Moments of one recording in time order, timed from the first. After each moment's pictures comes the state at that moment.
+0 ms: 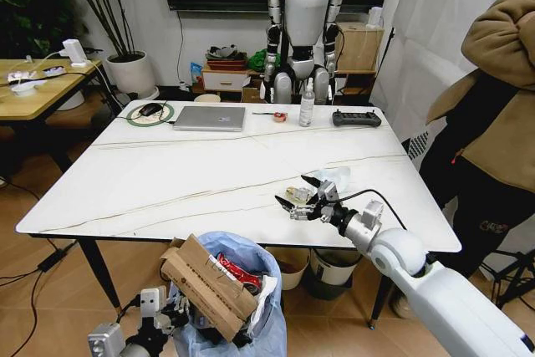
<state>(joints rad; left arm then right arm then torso) 1.98 -1.16 -0.60 -2.34 -0.69 0.31 -0.10 -0.91 0.94 0.03 1.64 0.54 -0.03 -0.37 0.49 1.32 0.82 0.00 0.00</state>
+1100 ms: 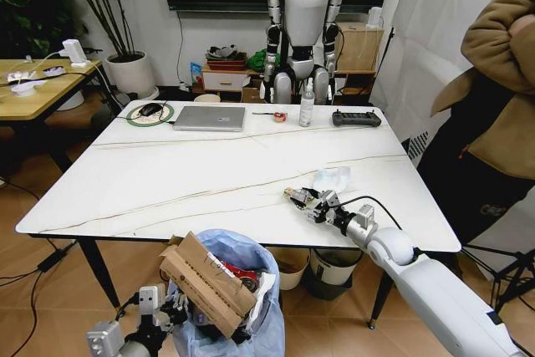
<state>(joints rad) 1.97 -1.15 -0.59 -2.32 -0.70 0.30 -0.10 -0.85 0.99 0.01 1.46 0.49 0.04 -0.40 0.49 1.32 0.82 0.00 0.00</state>
